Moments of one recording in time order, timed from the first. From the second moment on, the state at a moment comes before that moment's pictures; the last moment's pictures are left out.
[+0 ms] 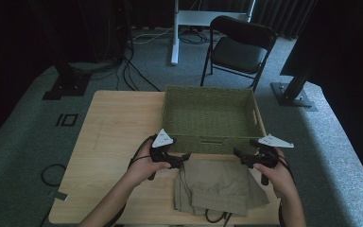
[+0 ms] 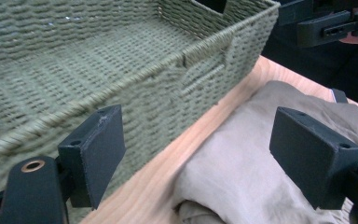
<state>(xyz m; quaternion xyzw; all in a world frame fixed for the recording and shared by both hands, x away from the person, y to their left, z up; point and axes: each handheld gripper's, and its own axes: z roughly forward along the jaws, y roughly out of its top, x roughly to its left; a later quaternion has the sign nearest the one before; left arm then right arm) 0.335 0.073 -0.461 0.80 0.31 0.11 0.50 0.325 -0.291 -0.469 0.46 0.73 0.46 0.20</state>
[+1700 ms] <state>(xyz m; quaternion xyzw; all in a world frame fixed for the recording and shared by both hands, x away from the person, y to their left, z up) 0.321 0.048 -0.546 0.84 0.35 0.07 0.39 0.297 -0.289 -0.552 0.48 0.79 0.35 0.16</state>
